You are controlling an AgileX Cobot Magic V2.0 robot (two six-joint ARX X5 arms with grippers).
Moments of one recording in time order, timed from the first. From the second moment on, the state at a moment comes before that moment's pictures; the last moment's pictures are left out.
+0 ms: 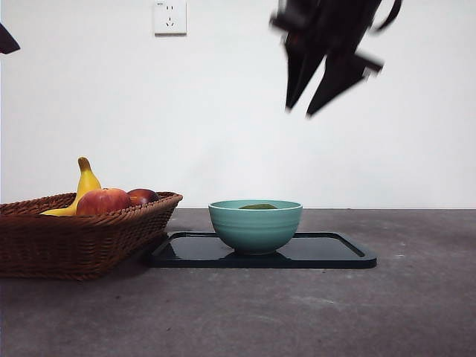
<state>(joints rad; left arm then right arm) -0.51 0.79 0.88 -0.94 0.55 -0.06 0.43 1.72 1.69 -0.91 -0.21 0.06</state>
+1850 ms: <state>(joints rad) -0.51 0.79 0.88 -0.93 0.55 -0.06 0.62 0.67 0.90 -0.88 -0.34 0.10</state>
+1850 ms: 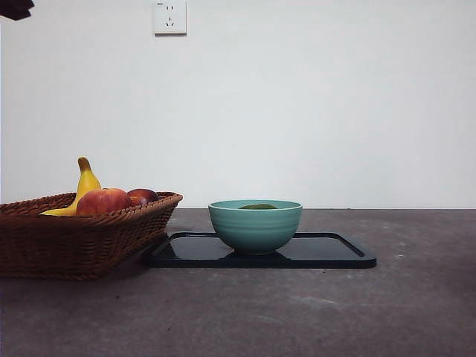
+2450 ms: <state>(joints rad) -0.51 0.79 0.88 -0.93 0.55 -0.06 0.62 0.67 0.90 -0.88 -0.34 0.10</state>
